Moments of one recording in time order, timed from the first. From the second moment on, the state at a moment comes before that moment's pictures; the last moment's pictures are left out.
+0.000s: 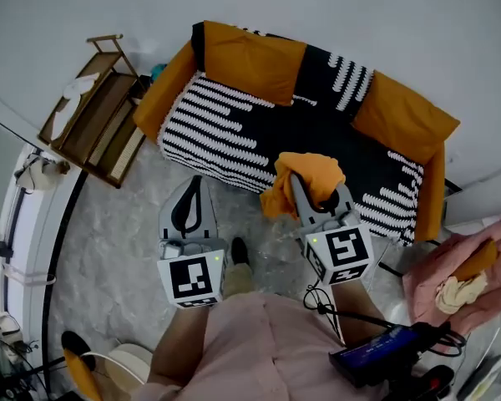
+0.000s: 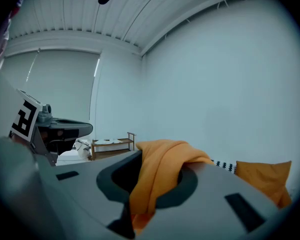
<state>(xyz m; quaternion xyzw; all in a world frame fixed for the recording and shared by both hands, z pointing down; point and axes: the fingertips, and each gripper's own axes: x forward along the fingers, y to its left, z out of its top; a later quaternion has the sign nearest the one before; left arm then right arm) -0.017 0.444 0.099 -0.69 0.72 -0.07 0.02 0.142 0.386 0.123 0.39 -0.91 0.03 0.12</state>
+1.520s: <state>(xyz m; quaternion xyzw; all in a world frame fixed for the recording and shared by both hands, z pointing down) -0.110 0.128 0.141 -0.74 0.67 -0.07 -0.02 0.030 0.097 0.153 0.42 -0.90 0.04 0.14</state>
